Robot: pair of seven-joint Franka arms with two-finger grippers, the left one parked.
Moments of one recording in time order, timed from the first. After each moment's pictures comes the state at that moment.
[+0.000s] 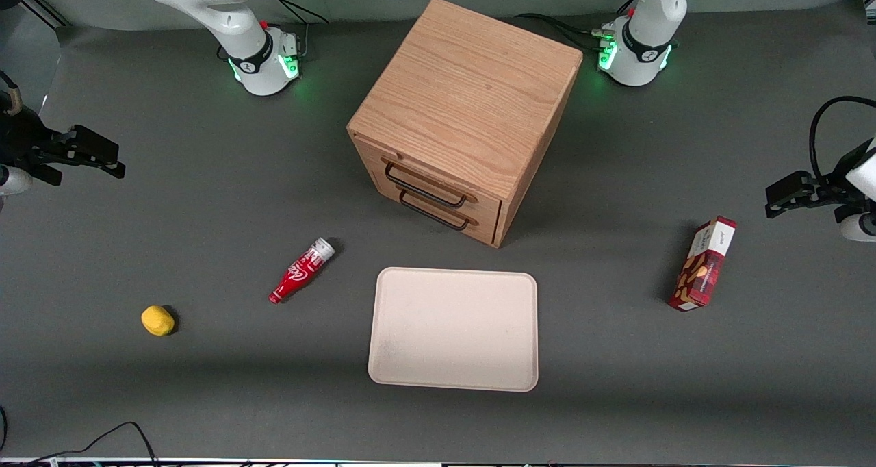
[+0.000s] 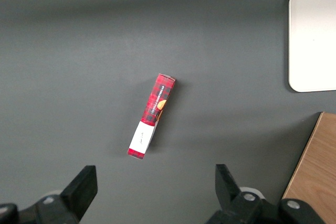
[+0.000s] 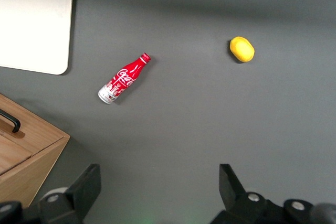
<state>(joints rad) 0.02 0.10 0.03 -1.35 -0.01 1.43 -0.03</state>
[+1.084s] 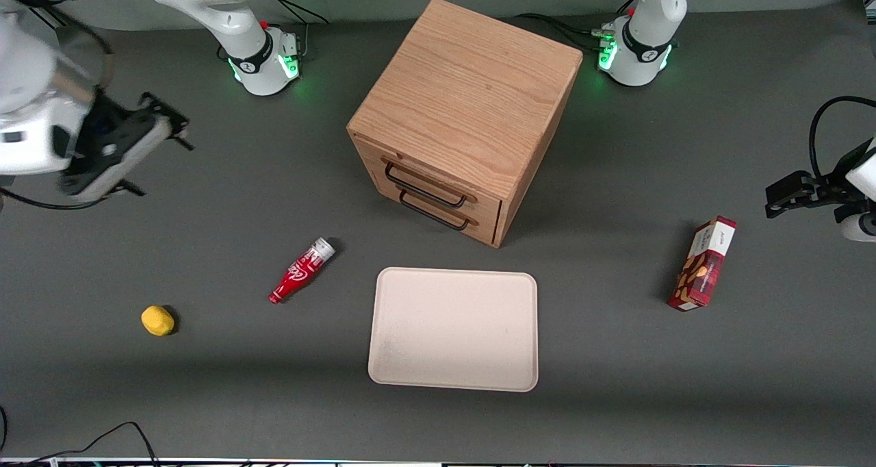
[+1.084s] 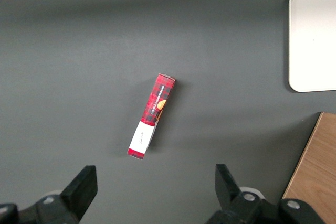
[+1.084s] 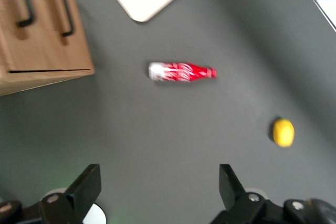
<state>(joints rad) 0.04 0.13 0.26 -1.35 -0.01 1.41 -0.60</state>
